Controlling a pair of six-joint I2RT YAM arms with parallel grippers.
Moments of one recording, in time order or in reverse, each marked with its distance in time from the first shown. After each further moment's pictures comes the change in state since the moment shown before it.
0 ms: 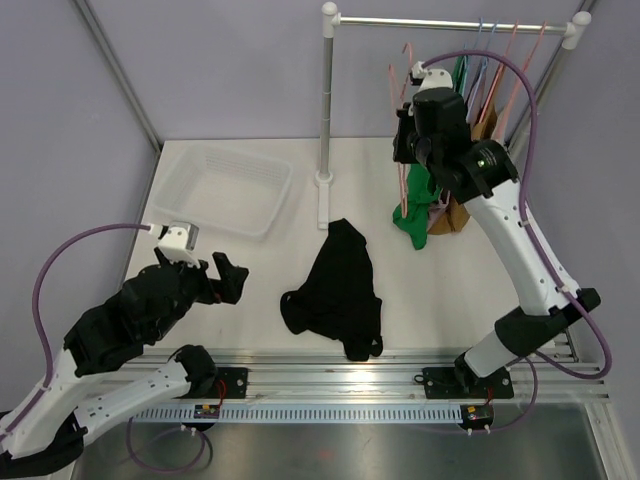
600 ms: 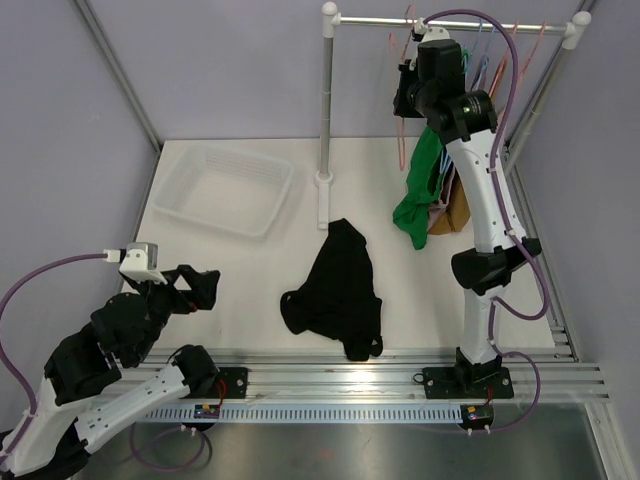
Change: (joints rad) left arm 0.000 -0.240 -0.091 -0.045 -0.180 -0.007; right arm -0.199 0.518 0.716 -0.161 -0.178 -0.057
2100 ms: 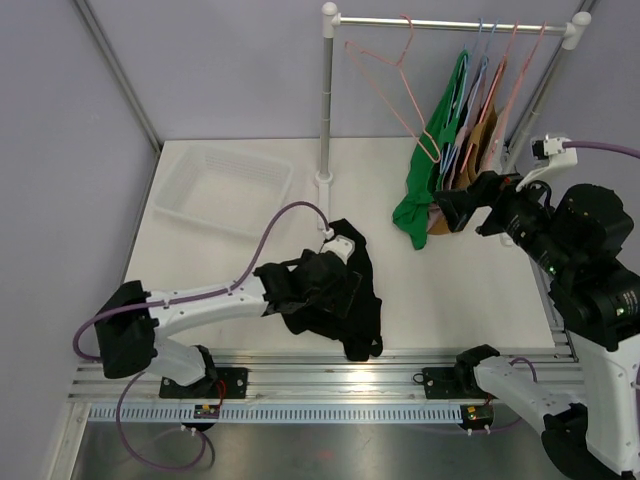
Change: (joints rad) left arm -0.204 1.090 0.026 0.489 0.347 -0.021; right arm -0.017 -1.115 -0.982 0.131 -0.240 0.067
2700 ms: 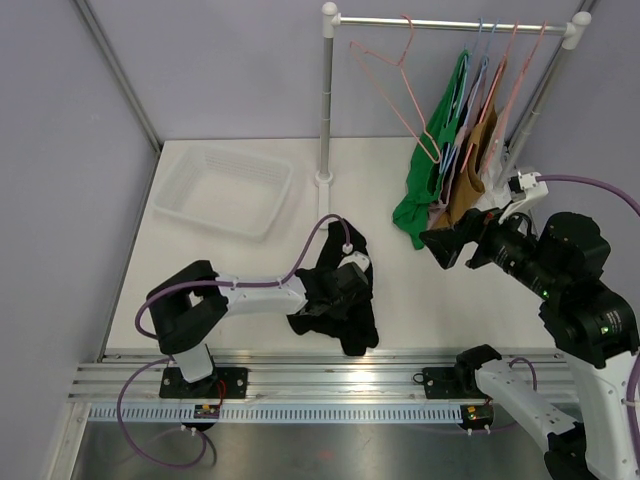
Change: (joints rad) left arm -0.011 0.342 0.012 0.163 0.067 -0.019; right arm 0.000 -0.163 -0.255 -0.004 -0.185 0.027
